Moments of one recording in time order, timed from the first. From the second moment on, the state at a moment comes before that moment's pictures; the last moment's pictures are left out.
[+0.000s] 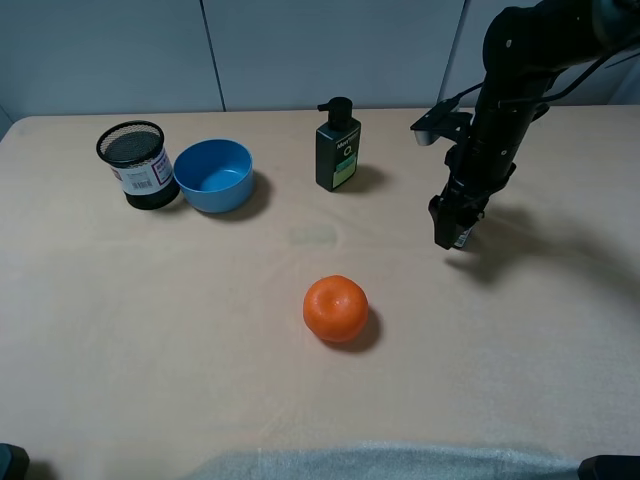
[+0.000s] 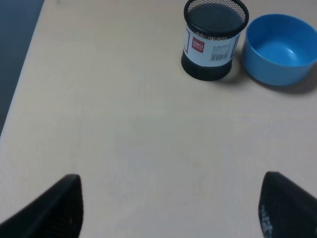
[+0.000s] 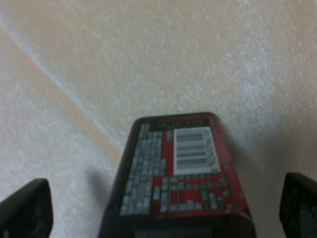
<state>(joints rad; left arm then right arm) -0.01 -0.01 -0.50 0.09 1.05 -0.05 0.33 2.03 -1.25 0.07 0.94 -0.59</state>
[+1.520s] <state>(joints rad) -0.01 -0.01 -0.50 0.09 1.05 -0.05 0.33 2.07 -1.25 0.07 0.91 -0.59</state>
